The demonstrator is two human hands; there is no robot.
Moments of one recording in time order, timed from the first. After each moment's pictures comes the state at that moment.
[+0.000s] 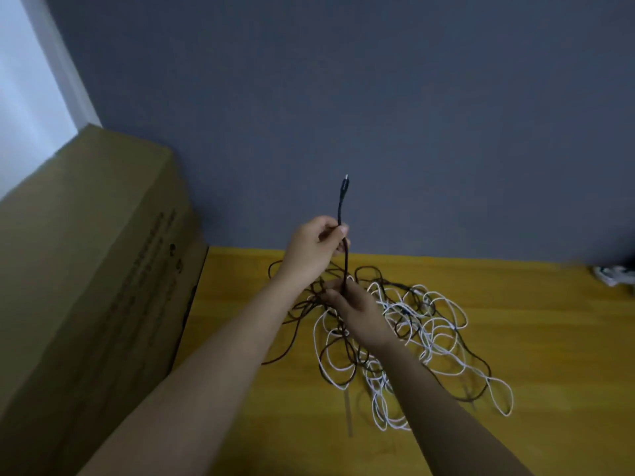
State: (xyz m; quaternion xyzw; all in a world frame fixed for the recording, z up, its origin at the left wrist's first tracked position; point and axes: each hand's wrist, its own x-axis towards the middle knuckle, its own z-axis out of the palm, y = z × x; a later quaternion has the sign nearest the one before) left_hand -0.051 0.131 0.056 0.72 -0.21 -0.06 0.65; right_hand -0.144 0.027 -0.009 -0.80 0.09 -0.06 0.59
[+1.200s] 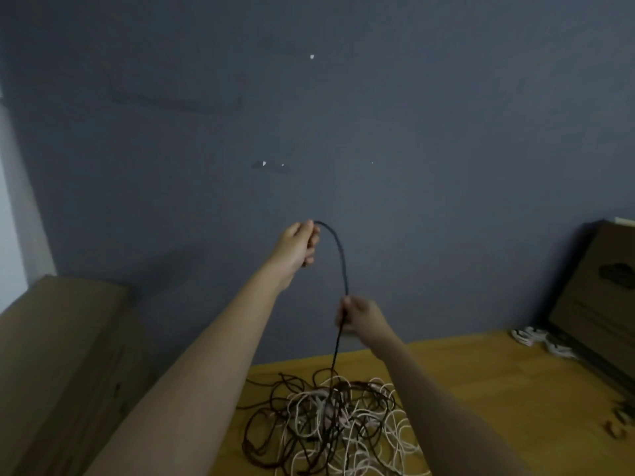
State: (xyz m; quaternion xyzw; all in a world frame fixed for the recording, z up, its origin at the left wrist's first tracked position) left_hand -0.023 0.081 0.242 0.60 -0.25 -0.12 0.75; right_hand -0.126 -0.040 0.151 -0.80 0.15 -0.15 0.56
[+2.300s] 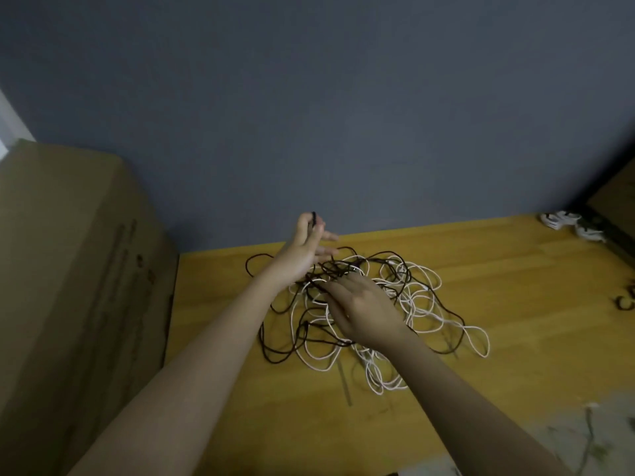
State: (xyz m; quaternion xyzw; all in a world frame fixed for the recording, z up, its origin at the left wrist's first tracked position) left_hand -0.064 0.122 0.038 0.68 -0.29 -0.24 0.63; right_hand -0.201 0.026 0.020 -0.97 -0.10 -0.21 0.08
